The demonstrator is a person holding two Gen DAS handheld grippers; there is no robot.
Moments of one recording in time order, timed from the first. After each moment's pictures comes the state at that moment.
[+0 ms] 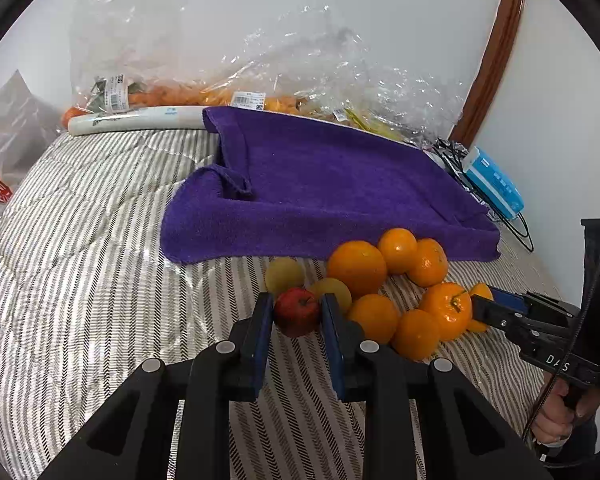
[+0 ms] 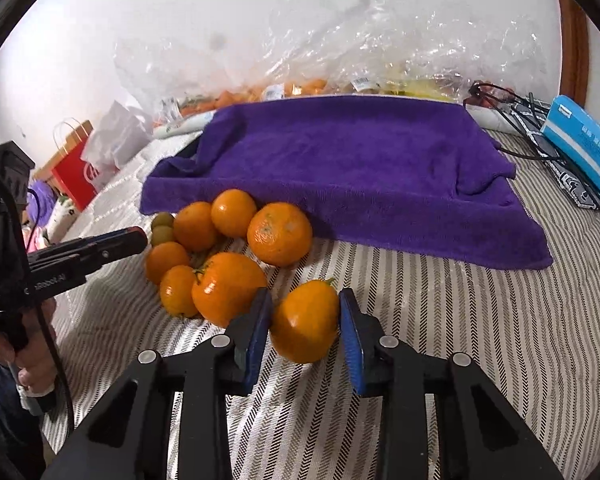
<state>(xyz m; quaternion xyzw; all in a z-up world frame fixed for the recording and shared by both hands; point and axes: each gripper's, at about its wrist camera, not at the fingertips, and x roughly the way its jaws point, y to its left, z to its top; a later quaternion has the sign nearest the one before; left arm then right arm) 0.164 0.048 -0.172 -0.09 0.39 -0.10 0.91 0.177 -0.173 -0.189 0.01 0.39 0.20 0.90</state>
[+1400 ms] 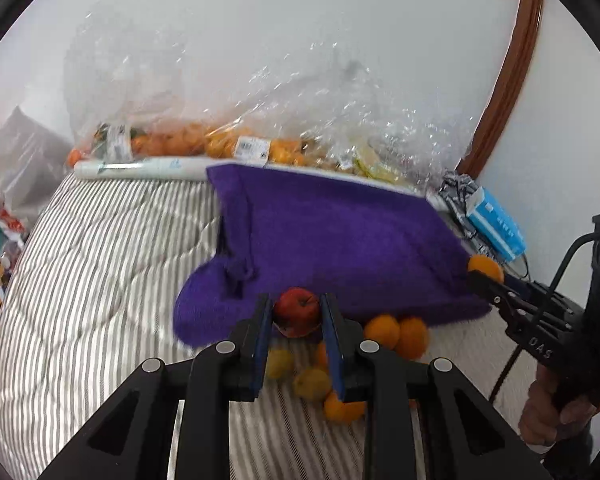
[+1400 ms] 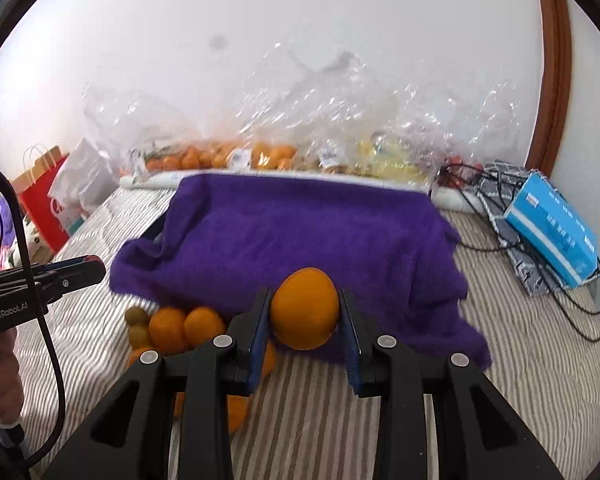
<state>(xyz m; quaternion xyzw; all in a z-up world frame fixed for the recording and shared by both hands) 0.203 0.047 -0.111 -0.10 0.38 -0.08 0.91 0.222 -0.167 -0.120 -0.02 0.33 0.13 0.93</state>
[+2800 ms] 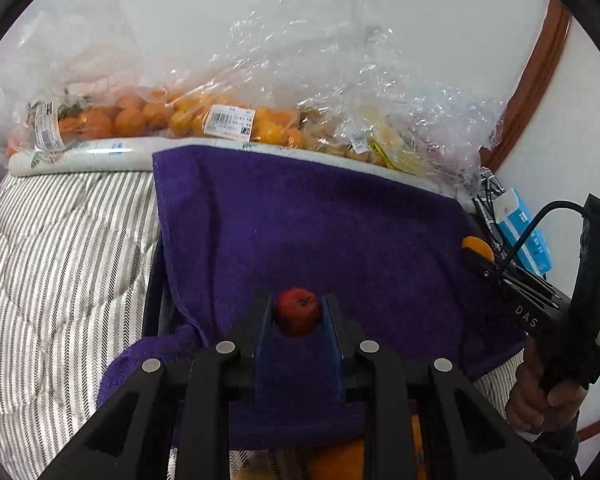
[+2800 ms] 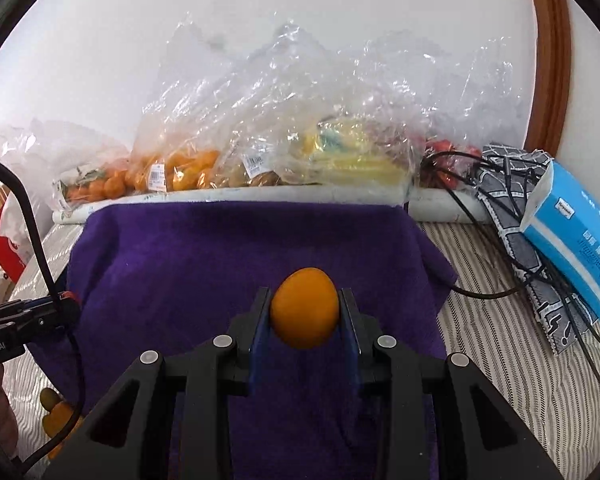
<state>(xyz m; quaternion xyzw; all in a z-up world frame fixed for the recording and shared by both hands) 0.300 0.032 -0.165 -0.11 0.43 -0.09 0.89 0.338 -0.199 -0.167 0.01 0.36 0.09 0.93</state>
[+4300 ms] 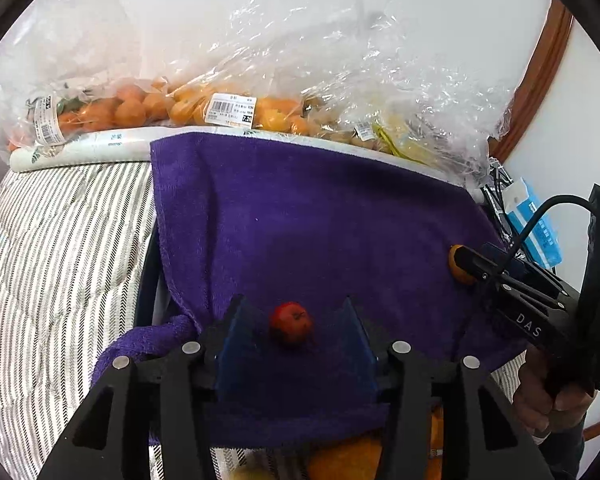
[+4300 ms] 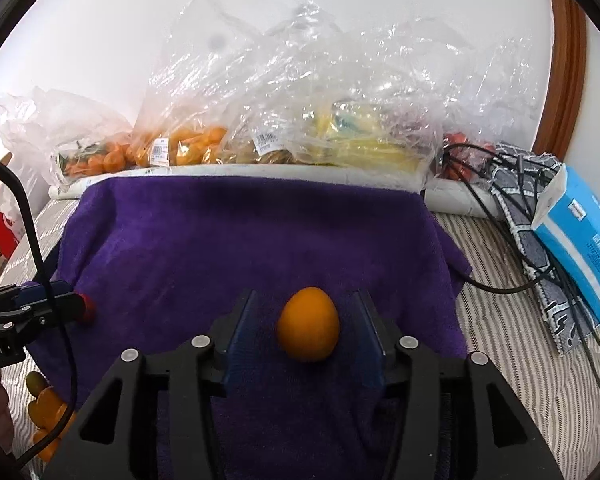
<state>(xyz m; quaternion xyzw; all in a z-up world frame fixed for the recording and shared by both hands) 0.302 0.028 -0.168 -0.10 0.44 -0.08 0.89 0.338 -0.188 -0.169 -0.02 0.37 0.10 0.92</state>
